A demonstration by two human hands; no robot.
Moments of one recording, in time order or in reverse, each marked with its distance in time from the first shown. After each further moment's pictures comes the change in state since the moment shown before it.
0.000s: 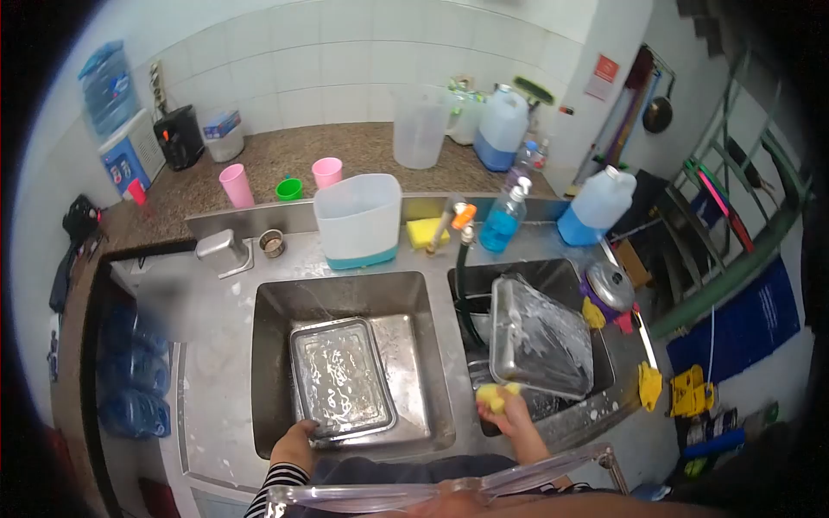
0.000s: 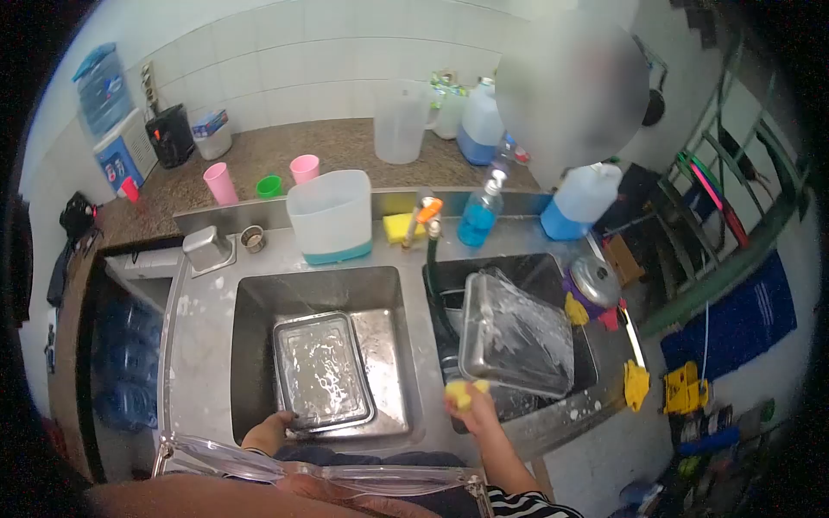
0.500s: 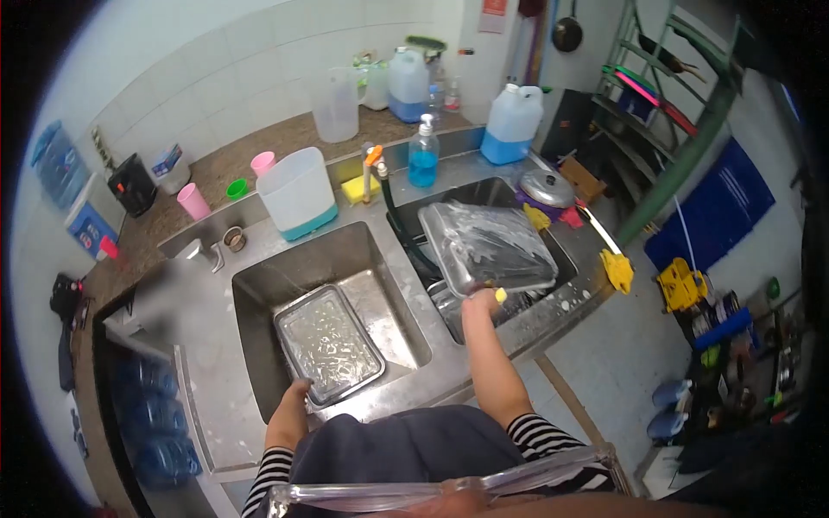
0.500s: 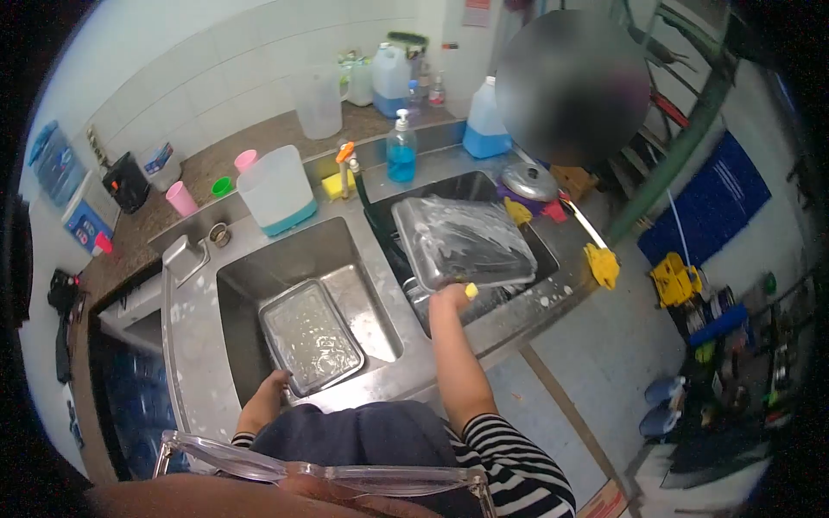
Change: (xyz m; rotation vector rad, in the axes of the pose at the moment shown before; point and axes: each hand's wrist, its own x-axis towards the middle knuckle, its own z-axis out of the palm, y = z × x) left_hand -0.118 -0.014 -0.033 0.174 -0.226 0.474; right_hand 0.053 -0.014 0.004 0.822 0.796 -0.630
